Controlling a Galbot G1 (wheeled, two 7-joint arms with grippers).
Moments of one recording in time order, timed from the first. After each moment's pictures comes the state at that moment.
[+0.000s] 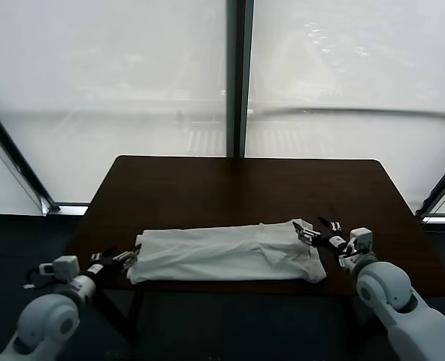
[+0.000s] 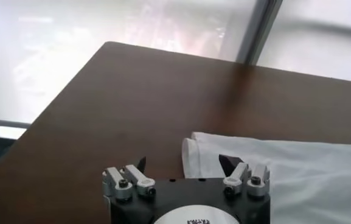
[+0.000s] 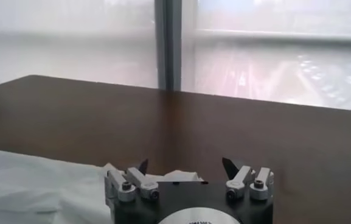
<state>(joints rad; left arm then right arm) 1.29 -0.94 -0.50 -1.92 -0.87 0.54 -0.20 -1.05 0.91 0.30 1.76 0.77 -0.43 0.09</state>
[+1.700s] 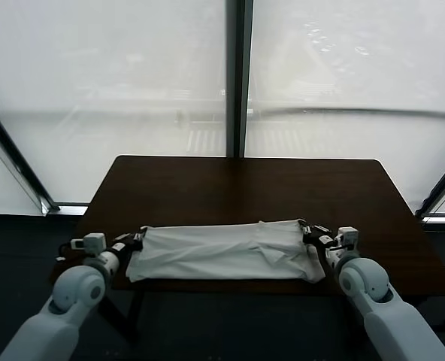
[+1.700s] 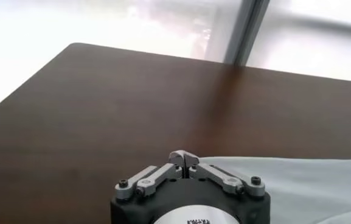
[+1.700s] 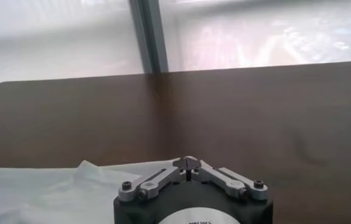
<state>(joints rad) 1.11 -0.94 -0.36 -1.77 -0.85 0.50 -0.19 -1.02 1.01 0.30 1.68 0.74 -0.38 0.11</state>
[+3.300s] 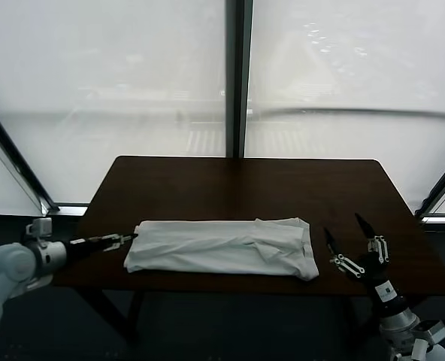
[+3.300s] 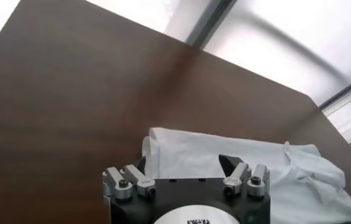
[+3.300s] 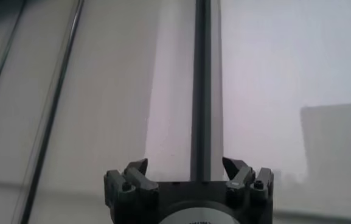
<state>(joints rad) 1.16 -0.59 -0.47 -1.69 -1.30 0.74 0.22 -1.67 0.93 0.66 1.98 0.66 0.66 -0.27</state>
